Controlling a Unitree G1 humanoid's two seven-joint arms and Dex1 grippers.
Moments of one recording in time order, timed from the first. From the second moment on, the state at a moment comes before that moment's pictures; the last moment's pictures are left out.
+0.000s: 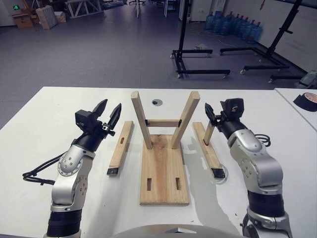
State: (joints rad) left arm 0.01 0.26 0.10 -0.36 -0.38 0.07 -0.38; right arm -0.24 -0.30 -0.11 -0.45 0.30 0.71 0.02
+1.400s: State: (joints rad) left arm 0.05 0.25 0.14 -0.38 -0.37 0.04 -0.37; right arm -0.04 -0.27 -0.40 -0.40 0.37 0.66 0.13
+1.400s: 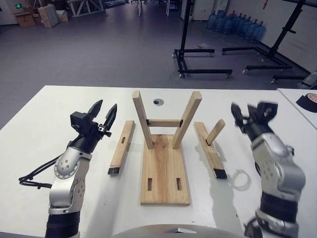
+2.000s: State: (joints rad) left arm 0.10 0.24 0.11 -0.44 -0.38 0.08 -0.34; right arm 0.14 -0.26 -0.12 -0.50 0.34 0.95 0.12
